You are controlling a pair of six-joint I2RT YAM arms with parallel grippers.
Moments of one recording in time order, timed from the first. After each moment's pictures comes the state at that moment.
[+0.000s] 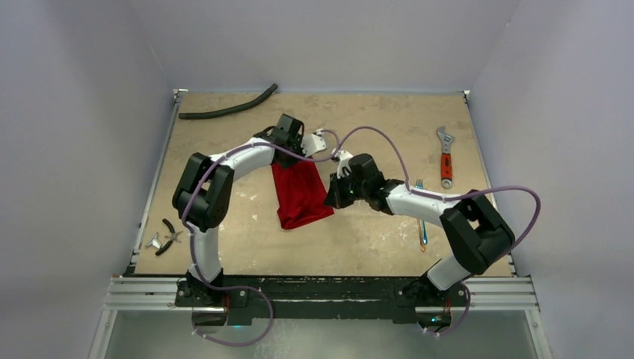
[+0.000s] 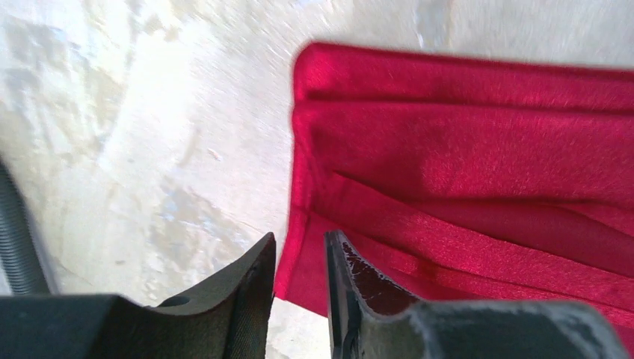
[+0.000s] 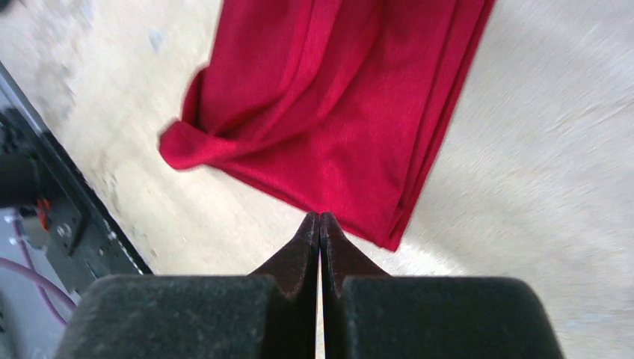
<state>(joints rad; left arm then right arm) -0.49 1.96 1.34 -0.35 -0.01 0.77 0.67 1.58 0.78 0.06 -0.37 0.37</state>
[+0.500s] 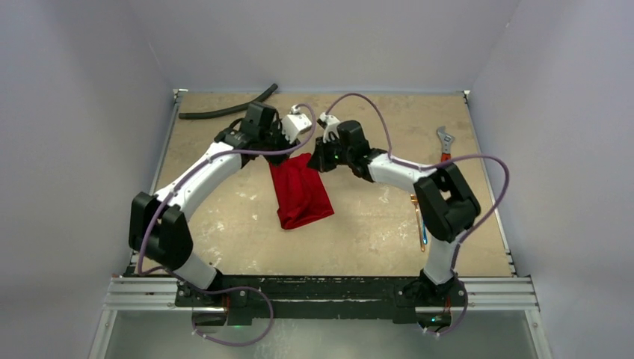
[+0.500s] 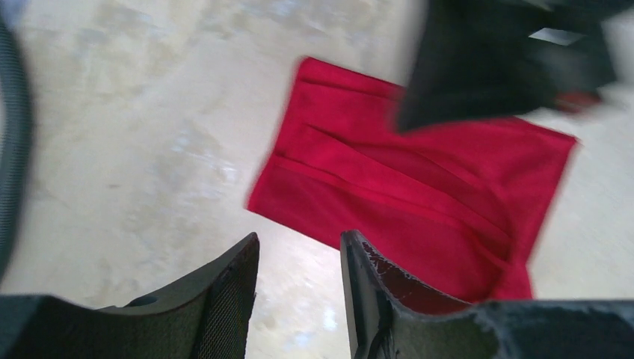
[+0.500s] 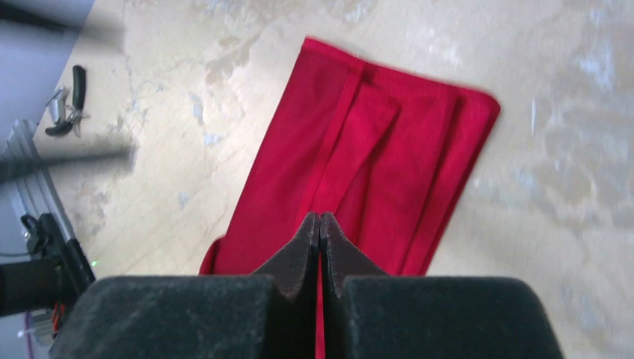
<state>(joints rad) -0.43 1.62 1.37 -0.56 0.16 0.47 0.58 1.80 1.13 0.11 -0.42 0.34</state>
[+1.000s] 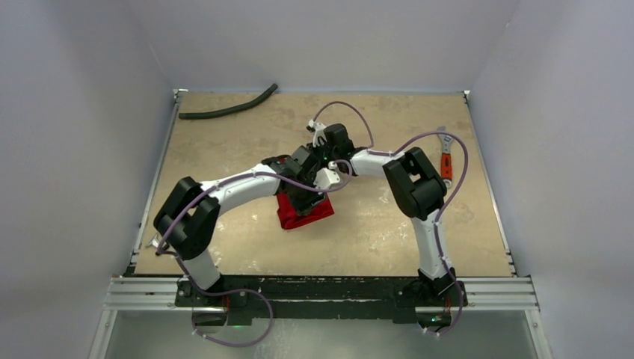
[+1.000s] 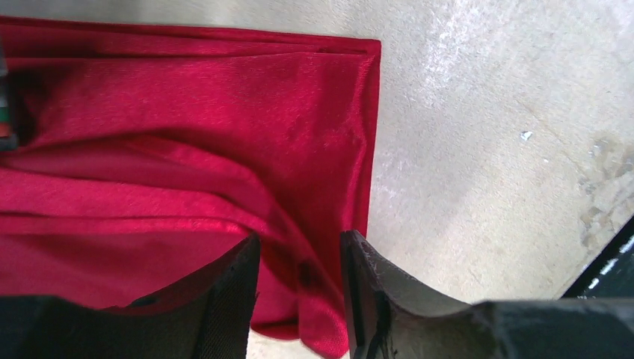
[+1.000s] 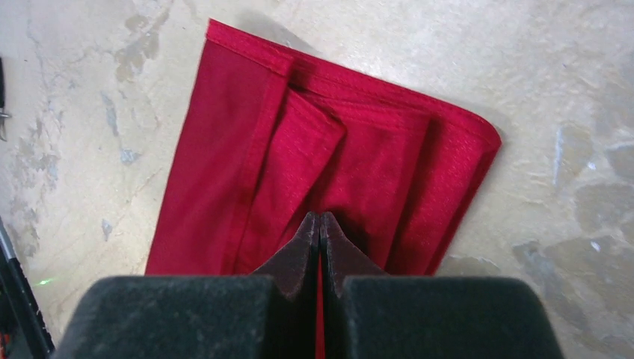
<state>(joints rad) -0.71 1.69 1.15 -0.60 0.22 0.38 0.57 2.18 1.40 0.11 -0.47 0.32</state>
